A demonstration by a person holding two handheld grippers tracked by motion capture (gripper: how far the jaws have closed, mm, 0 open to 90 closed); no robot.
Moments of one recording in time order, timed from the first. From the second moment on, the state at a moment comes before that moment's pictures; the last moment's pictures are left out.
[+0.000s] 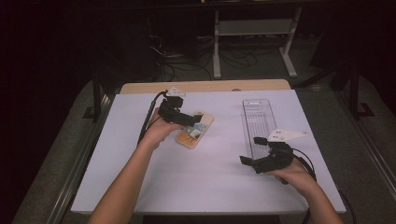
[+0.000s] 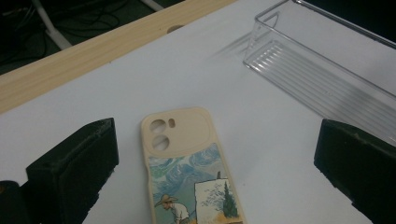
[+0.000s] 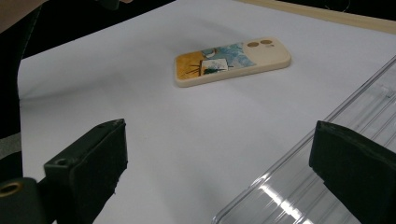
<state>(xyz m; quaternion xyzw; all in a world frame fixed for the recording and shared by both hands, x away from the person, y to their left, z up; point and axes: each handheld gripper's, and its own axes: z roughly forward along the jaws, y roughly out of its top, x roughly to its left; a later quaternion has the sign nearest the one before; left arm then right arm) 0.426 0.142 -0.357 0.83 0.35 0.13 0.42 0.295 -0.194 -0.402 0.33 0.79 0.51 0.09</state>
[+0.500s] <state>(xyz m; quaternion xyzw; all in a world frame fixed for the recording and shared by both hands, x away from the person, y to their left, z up) 0.441 0.139 -0.372 0.82 0.39 0.14 0.40 0.295 -0.194 -0.402 0.33 0.79 0.51 0.09</state>
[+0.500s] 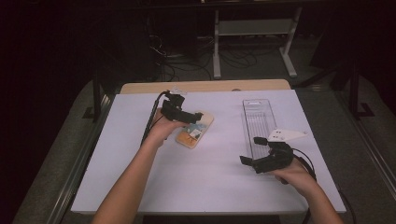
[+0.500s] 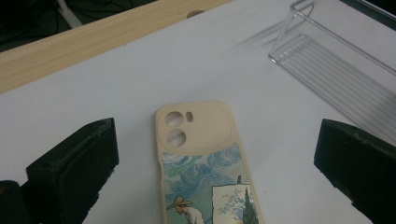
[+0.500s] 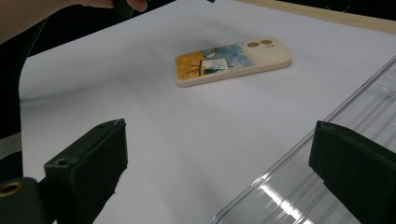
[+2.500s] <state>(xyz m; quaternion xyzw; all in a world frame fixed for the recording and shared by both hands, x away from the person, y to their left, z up) 0.436 0.117 -0.442 0.84 0.42 0.15 0.31 0.295 -0.195 -0.402 0.33 0.79 0.51 0.09</state>
